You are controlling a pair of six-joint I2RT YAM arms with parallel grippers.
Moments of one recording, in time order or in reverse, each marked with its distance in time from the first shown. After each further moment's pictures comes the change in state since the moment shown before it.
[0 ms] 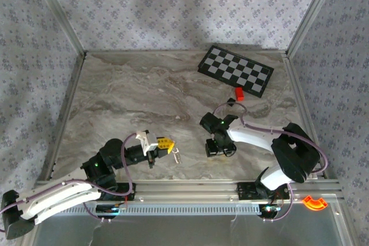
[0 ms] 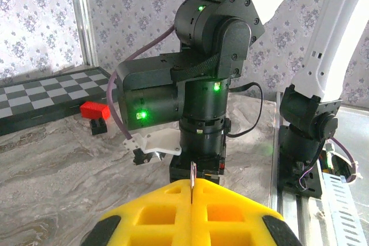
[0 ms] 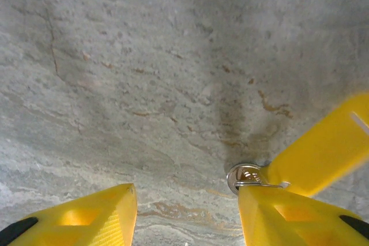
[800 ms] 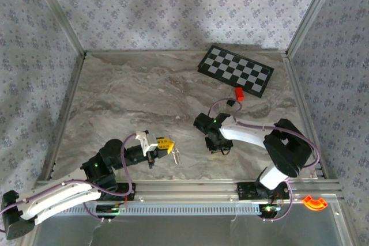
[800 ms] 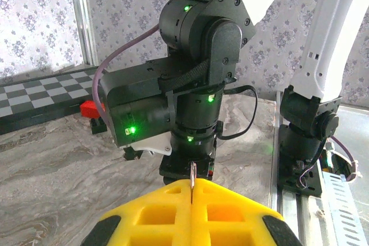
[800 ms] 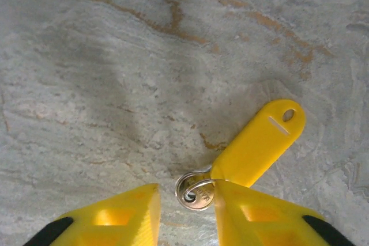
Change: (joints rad) left arm 0.000 0.000 -0.006 -0.003 0.000 0.000; right arm 0.046 0.084 0.076 -0.066 0.206 0.040
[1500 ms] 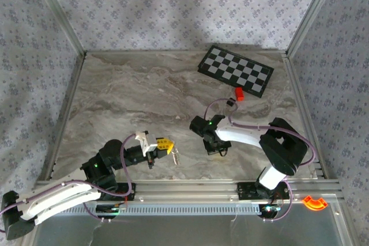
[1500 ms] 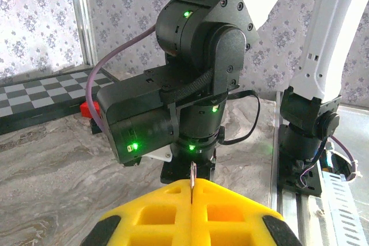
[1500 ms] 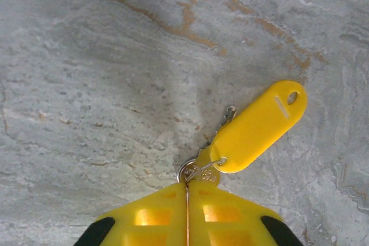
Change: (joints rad) left arm 0.000 -0.007 -0.006 0.000 0.000 0.000; right arm 0.055 0.031 0.026 -0.024 0.069 0.008
